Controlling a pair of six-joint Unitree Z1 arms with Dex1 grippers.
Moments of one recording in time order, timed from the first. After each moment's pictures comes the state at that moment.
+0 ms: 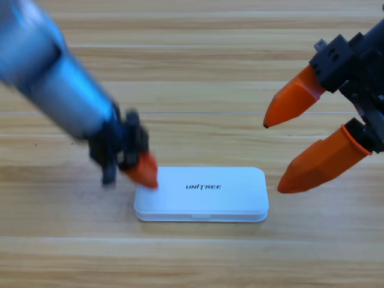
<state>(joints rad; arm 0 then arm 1) -0.71 1.78 -1.21 0.60 -0.26 0.67 0.85 1.61 -1.52 0.95 0.52 -0.53</state>
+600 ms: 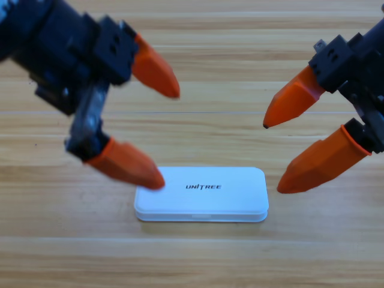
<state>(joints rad) -0.97 1.53 -1.53 0.93 -0.27 0.61 0.85 1.62 -1.52 0.95 0.52 -0.53</state>
